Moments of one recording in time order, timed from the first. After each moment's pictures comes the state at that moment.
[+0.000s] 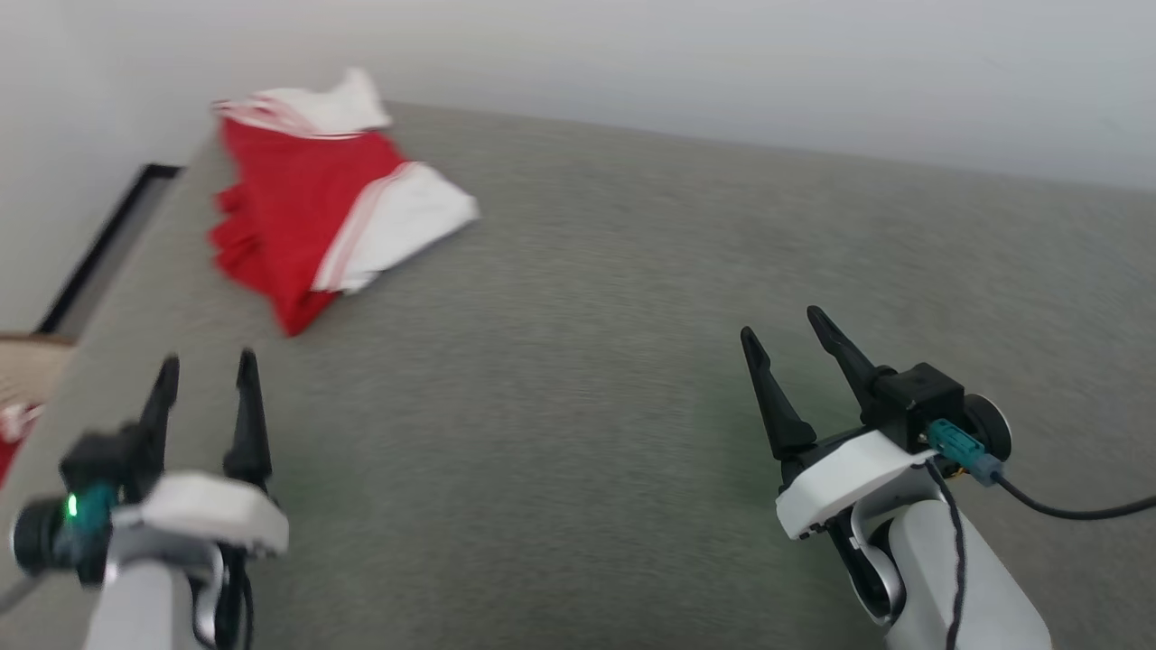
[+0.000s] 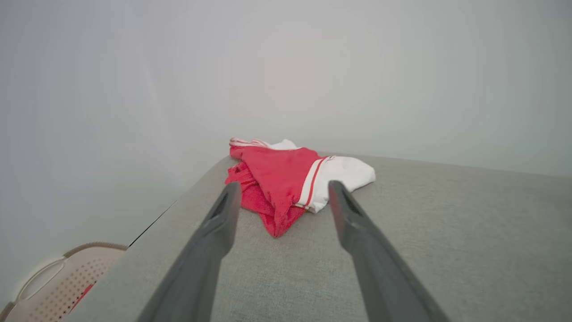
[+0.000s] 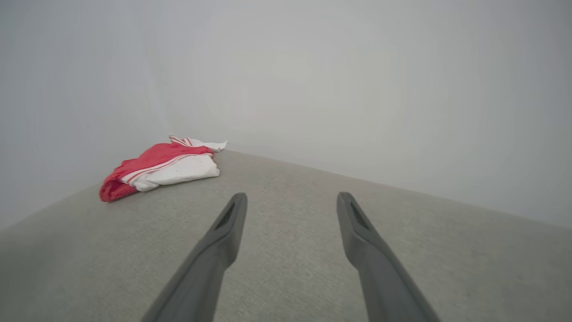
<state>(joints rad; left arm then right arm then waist) -0.21 0.15 0.15 0.34 -0.13 -0.13 -0.26 -0.34 -0.07 0.22 0.44 0.18 0.13 -0.26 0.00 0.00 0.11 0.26</state>
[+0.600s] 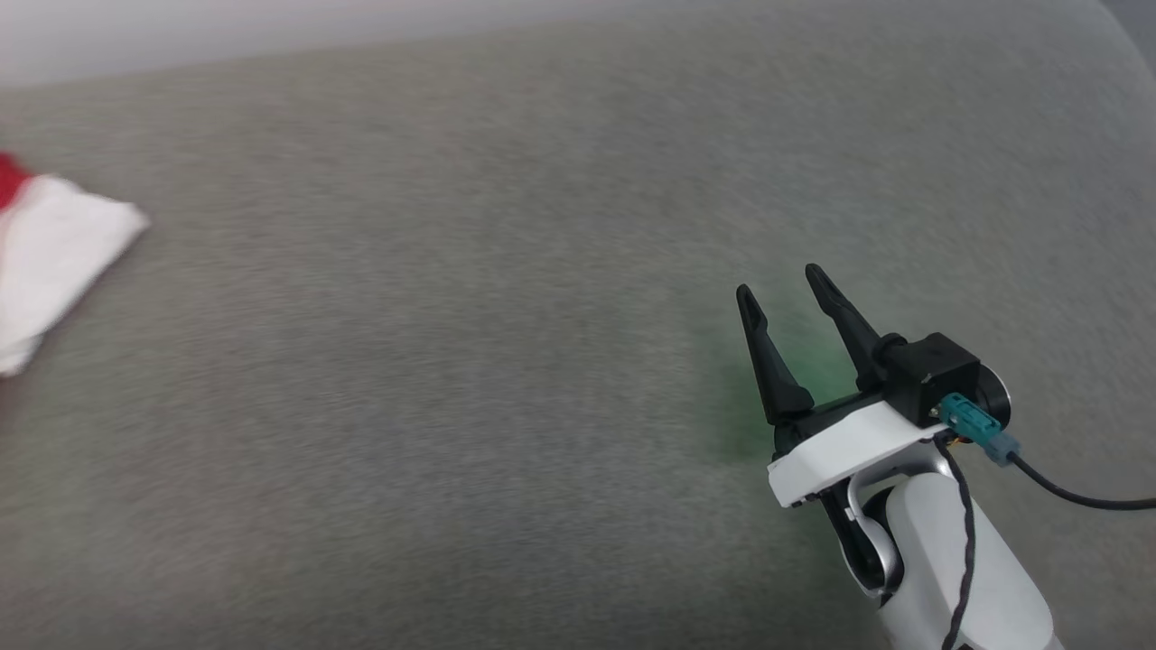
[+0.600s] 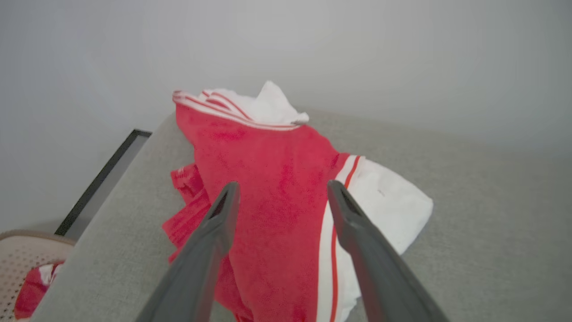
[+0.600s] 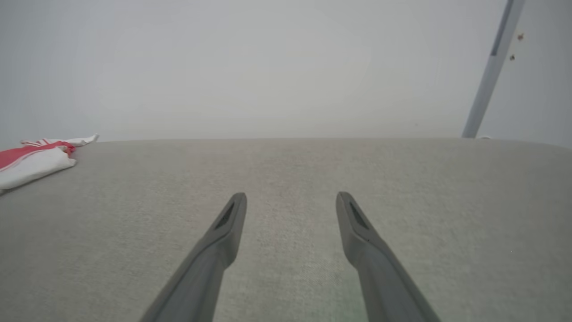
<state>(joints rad) -0.66 0.74 -0.03 0.84 -0.73 -0.13 0.06 -0.37 -0.05 0.22 0.38 0.22 0.13 -0.26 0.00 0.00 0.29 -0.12</state>
